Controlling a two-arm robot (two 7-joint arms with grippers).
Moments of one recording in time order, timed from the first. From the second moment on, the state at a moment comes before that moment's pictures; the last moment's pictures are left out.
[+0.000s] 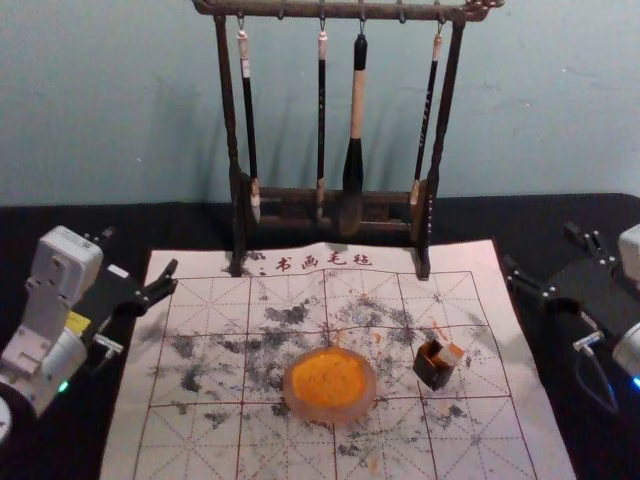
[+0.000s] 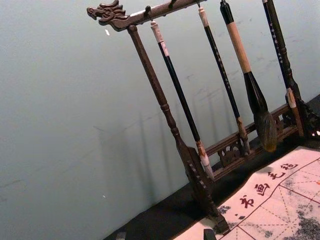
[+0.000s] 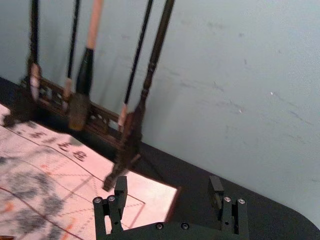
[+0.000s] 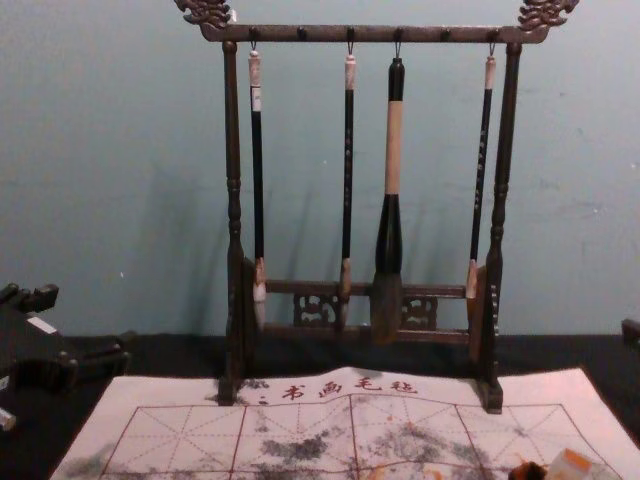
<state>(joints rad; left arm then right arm) -0.20 0.60 0.45 -1.41 -0.25 -0.12 0.03 0.16 0.62 -0.39 -1.44 0.33 -0.16 0.07</state>
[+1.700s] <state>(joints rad) -0.20 0.60 0.45 -1.41 -0.25 -0.12 0.03 0.02 0.64 -0.37 -1.54 0.45 -0.05 0.47</state>
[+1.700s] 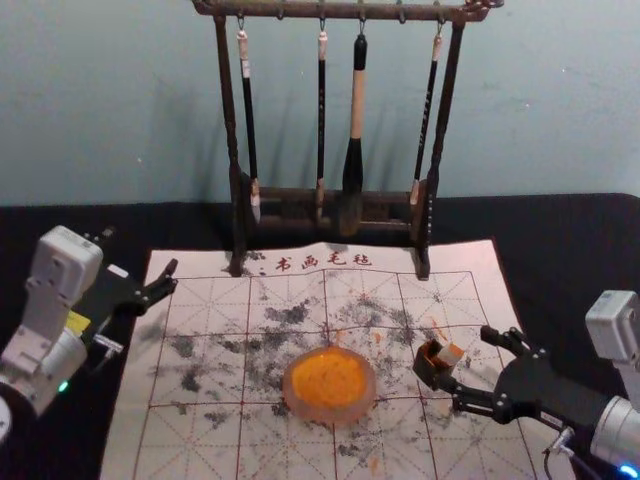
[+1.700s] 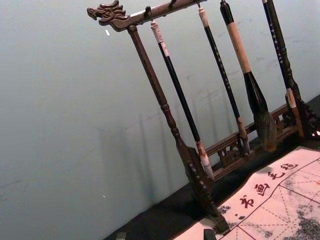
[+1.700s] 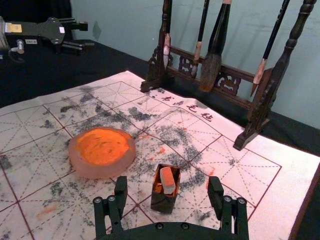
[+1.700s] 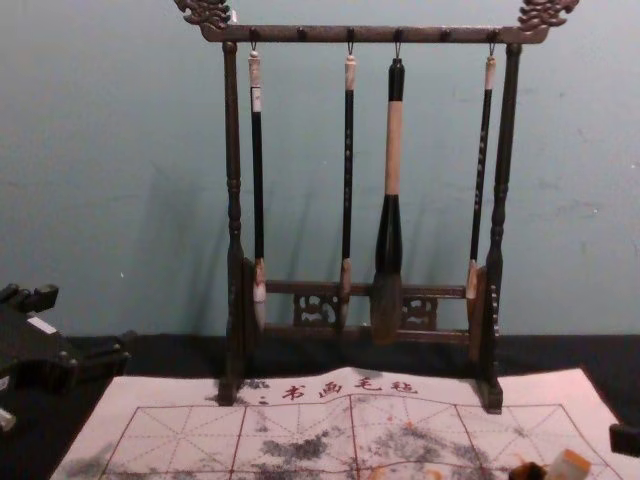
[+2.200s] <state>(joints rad) -0.20 0.60 0.45 -1.41 -0.25 -0.12 0.03 0.05 0.60 -0.35 -1.50 0.42 -0.04 0.50</state>
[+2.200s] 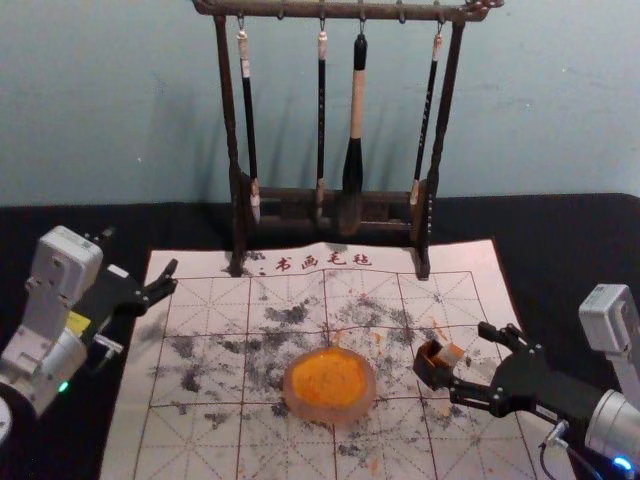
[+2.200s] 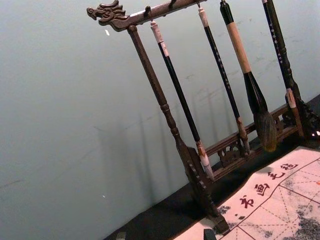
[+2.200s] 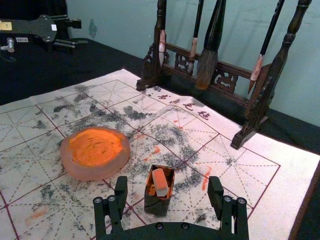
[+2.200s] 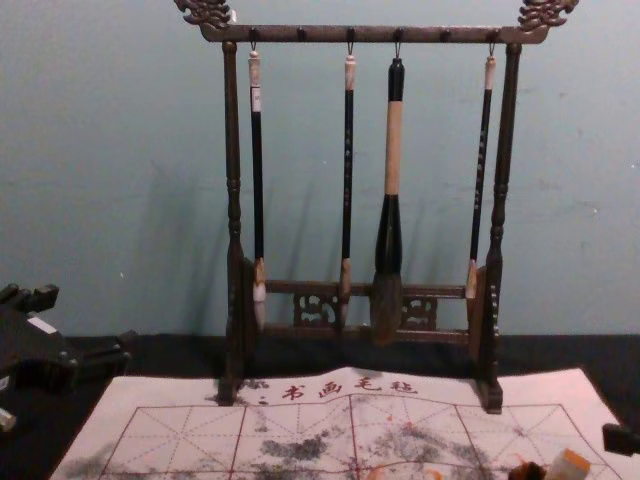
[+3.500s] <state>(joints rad) -0.20 0.60 0.45 -1.41 -0.25 -0.12 0.03 0.05 0.59 -0.35 -1.50 0.41 -0.03 0.50</state>
